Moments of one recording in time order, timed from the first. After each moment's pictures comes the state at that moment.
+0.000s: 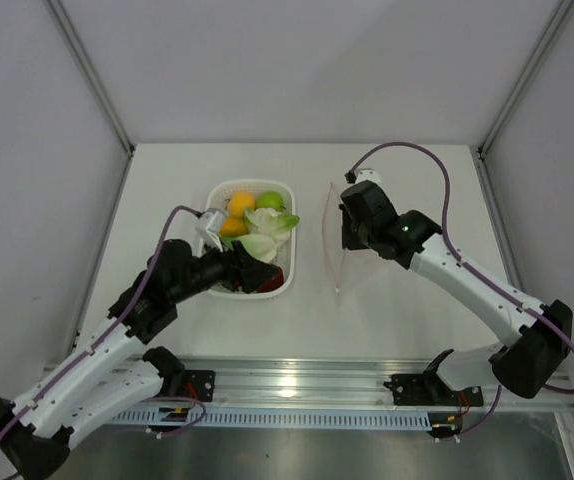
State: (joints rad) left arm -0.61 0.68 0.68 -0.24 0.27 -0.61; right arm 0.74 1.37 1.27 -0.74 0.32 0.47
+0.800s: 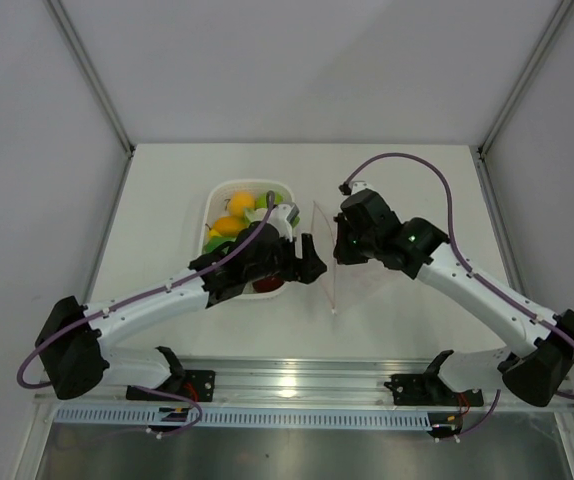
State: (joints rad) left arm -0.90 1.26 0.90 -0.12 0.00 -0.60; right arm 0.80 1.31 1.30 -0.81 0.15 0.55
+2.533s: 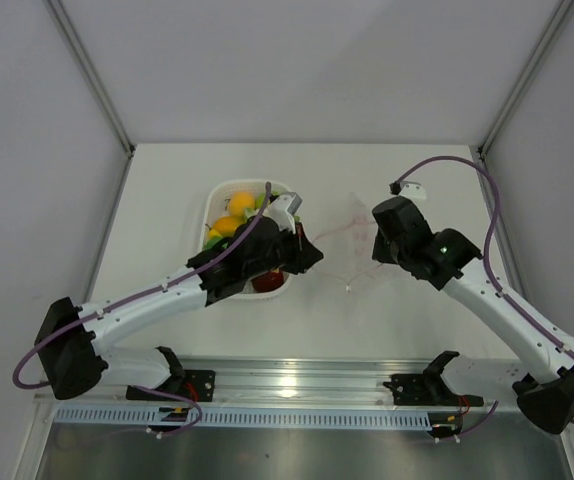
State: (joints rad) left arm -0.91 1.26 0.96 -0.09 -0.01 -0.63; right arm 0.70 1.14 1.20 -0.86 0.41 0.64
